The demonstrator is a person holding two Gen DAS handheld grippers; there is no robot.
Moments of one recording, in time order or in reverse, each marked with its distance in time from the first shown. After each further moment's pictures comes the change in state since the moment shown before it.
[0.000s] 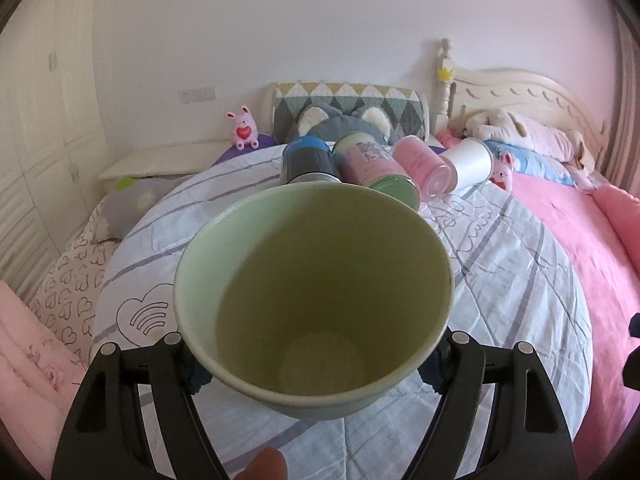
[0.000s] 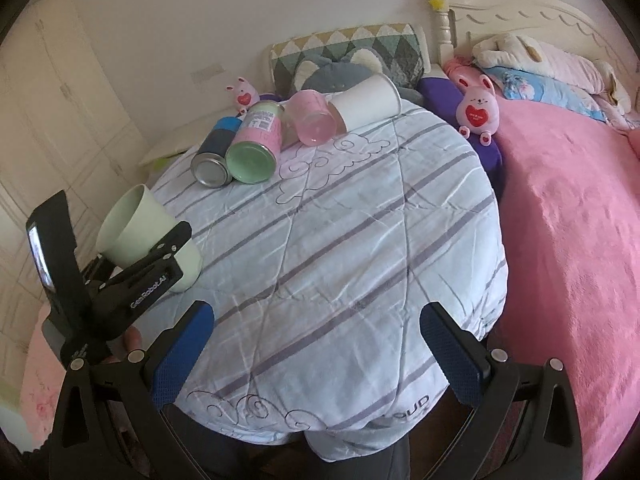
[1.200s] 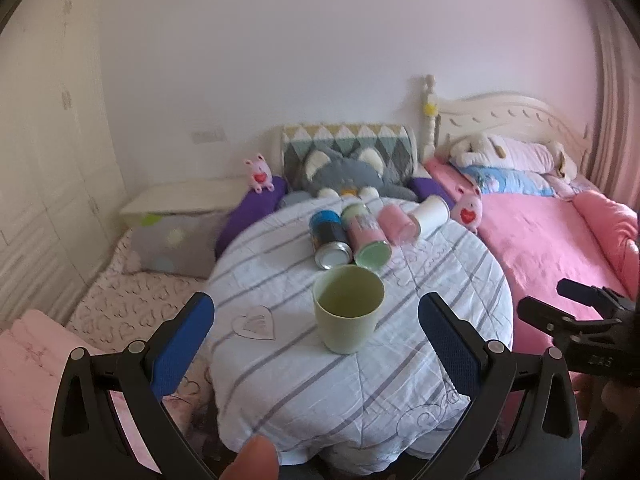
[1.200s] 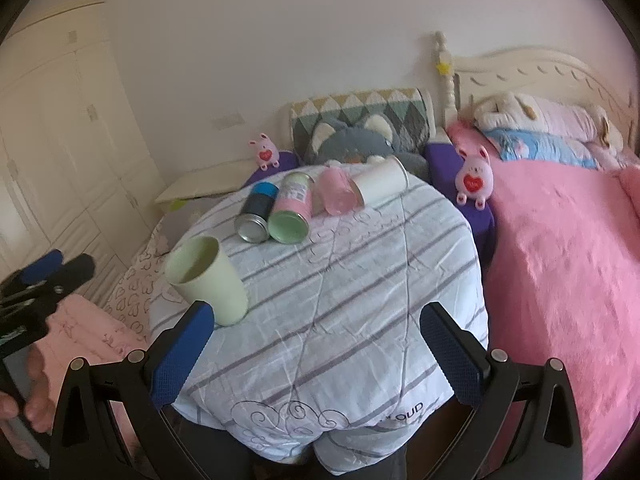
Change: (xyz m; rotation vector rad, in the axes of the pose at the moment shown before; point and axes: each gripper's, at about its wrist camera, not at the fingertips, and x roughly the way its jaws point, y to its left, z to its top) left arm -0.200 0.019 0.040 0.054 -0.076 0.022; right arm -0.078 0.032 0.005 -0.081 -0.215 0.023
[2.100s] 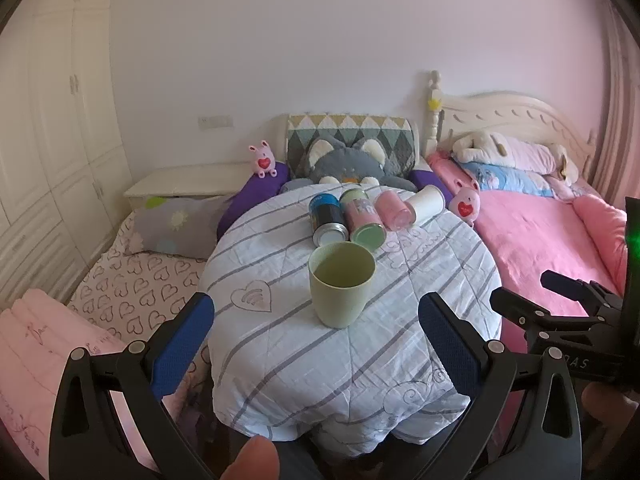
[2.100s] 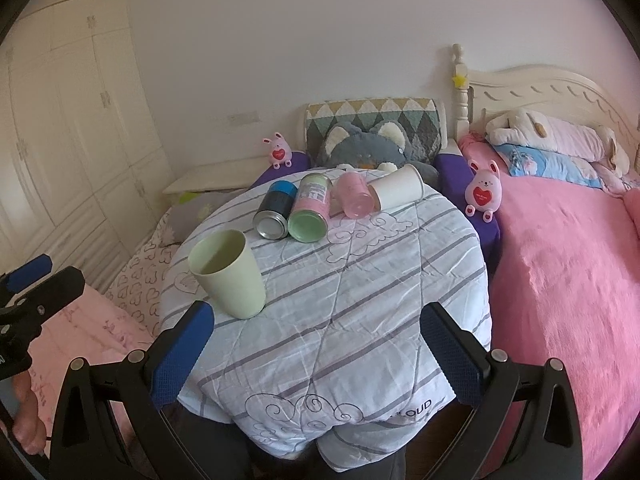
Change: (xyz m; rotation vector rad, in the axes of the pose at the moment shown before) left arm -0.017 -0.005 -0.019 -0.043 0.047 -0.003; right arm -0.005 0.017 -0.006 -0.053 0.006 0.000
